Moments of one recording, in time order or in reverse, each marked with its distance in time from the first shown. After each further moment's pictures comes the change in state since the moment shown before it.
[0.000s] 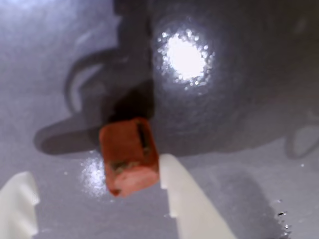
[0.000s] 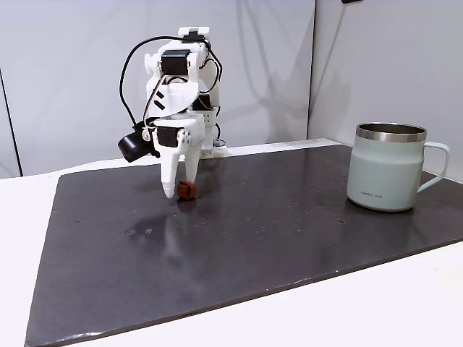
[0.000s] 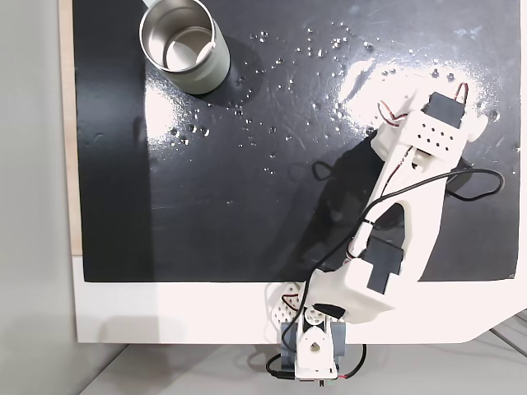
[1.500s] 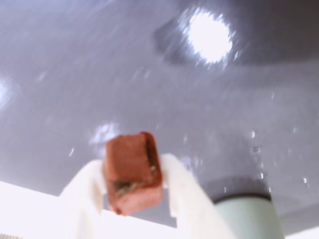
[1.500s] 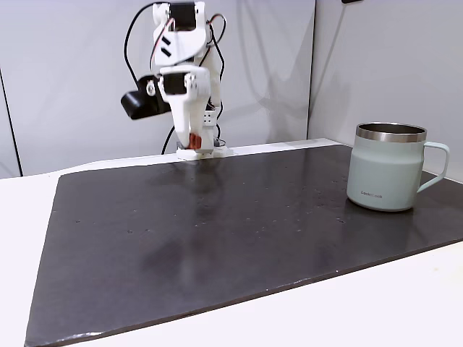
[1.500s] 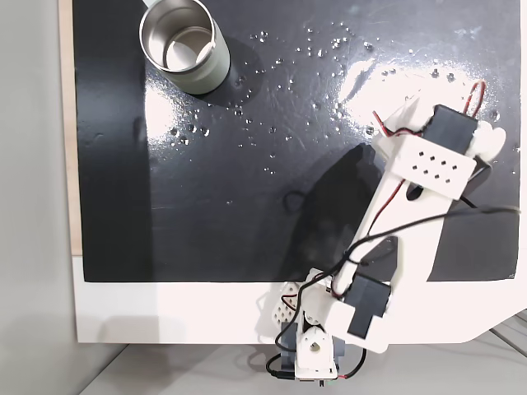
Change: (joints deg) arm -2.7 17.7 -4.1 10.9 0.0
